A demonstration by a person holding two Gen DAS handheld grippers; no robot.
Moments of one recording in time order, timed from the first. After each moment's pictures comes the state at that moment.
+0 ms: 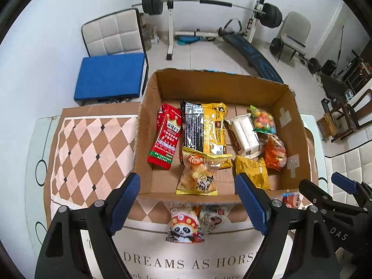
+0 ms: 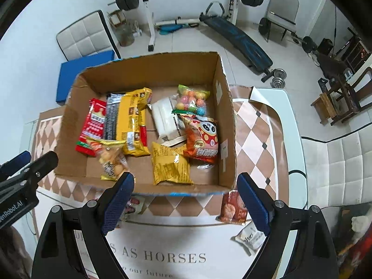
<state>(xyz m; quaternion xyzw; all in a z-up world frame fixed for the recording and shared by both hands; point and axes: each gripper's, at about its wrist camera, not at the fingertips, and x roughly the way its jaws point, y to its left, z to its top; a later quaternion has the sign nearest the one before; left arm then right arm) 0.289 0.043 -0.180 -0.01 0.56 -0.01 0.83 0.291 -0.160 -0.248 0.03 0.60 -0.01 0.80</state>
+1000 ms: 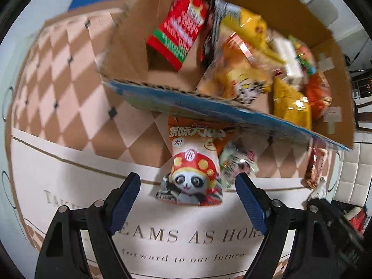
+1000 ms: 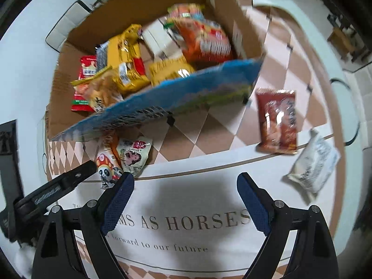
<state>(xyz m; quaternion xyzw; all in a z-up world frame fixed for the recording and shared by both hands) 0.263 0.079 -0.337 -0.10 0.70 -0.01 0.70 0.217 -0.169 -0.361 0.18 0.68 0.01 0.71</state>
